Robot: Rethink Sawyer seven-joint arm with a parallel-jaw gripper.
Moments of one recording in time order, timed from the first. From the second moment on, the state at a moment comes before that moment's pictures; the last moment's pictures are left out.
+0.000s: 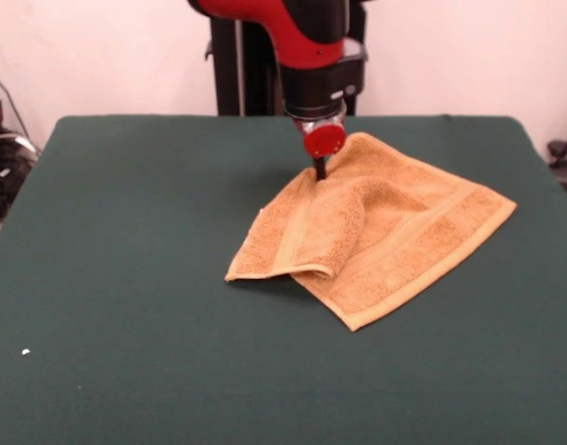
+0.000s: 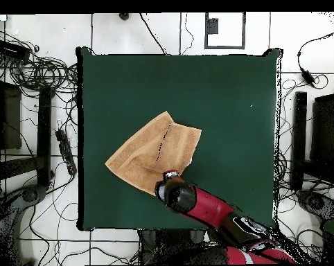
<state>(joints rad) -0.37 -0.47 0.07 2.09 0.10 0.04 2.69</state>
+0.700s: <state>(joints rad) -0.41 -0.54 0.07 2.15 0.04 0.04 2.69</state>
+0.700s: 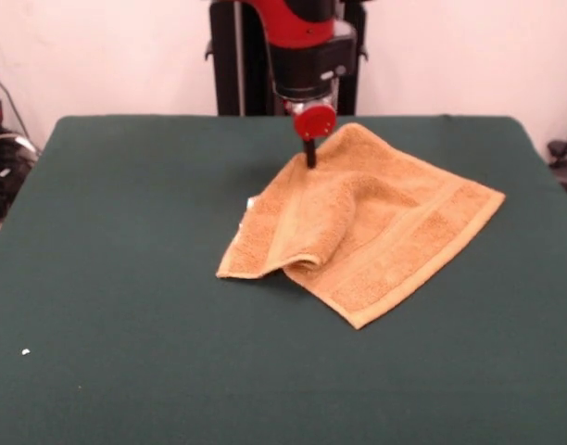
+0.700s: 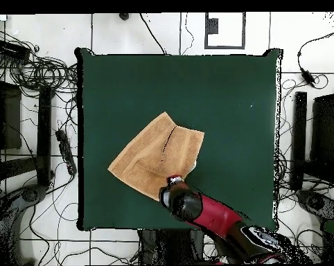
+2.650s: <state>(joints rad) -0.48 -0.59 -0.06 2.22 -0.09 0.02 2.69</state>
